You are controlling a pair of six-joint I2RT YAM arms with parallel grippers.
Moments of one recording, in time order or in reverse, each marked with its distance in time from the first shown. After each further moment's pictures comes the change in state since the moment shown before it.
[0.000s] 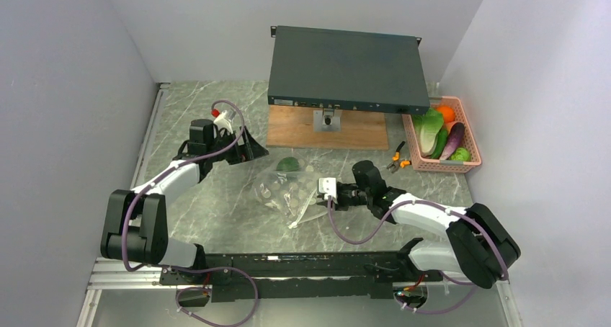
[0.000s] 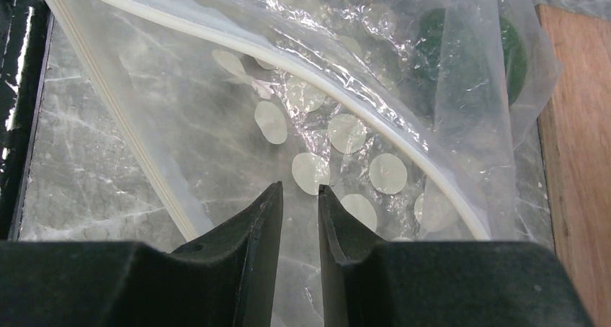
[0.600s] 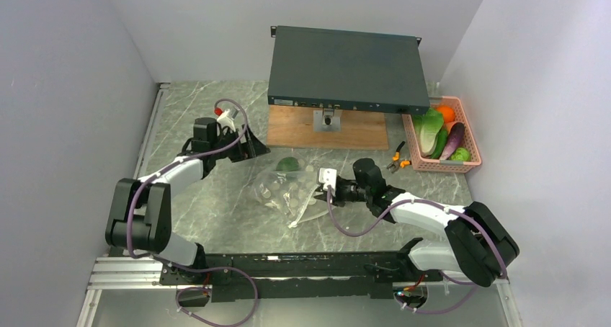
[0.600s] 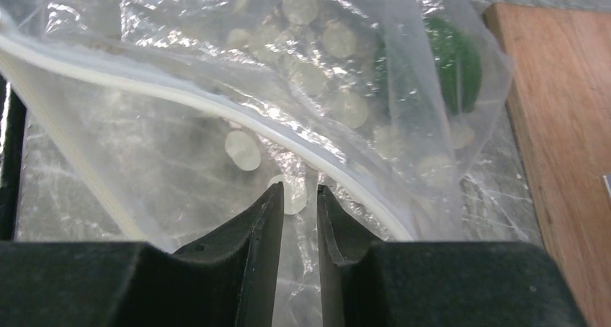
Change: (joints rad) left arm -0.005 0.065 0.011 0.068 -0.011 -0.011; right arm 0.000 0.019 0.007 0.093 0.029 0.136
